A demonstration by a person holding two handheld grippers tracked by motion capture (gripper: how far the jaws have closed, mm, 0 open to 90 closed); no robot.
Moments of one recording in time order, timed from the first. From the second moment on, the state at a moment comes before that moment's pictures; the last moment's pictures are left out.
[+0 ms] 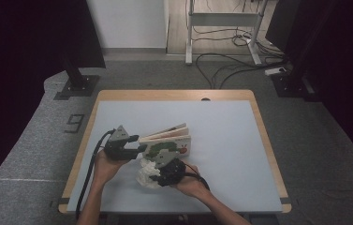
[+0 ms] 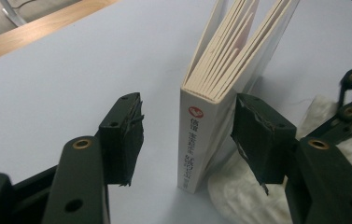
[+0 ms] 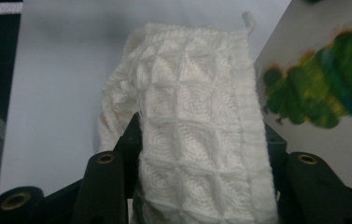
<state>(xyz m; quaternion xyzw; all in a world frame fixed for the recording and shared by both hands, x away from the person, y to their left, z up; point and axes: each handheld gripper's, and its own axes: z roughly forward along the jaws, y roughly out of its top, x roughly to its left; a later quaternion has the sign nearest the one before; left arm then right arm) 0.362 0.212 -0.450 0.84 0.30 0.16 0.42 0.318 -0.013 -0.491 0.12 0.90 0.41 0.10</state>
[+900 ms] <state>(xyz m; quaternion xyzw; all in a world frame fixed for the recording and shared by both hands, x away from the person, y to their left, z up) 0.361 0.210 -0.451 0.84 0.30 0.16 0.42 0.322 -0.016 -0.484 0.12 0.90 0.41 0.08</state>
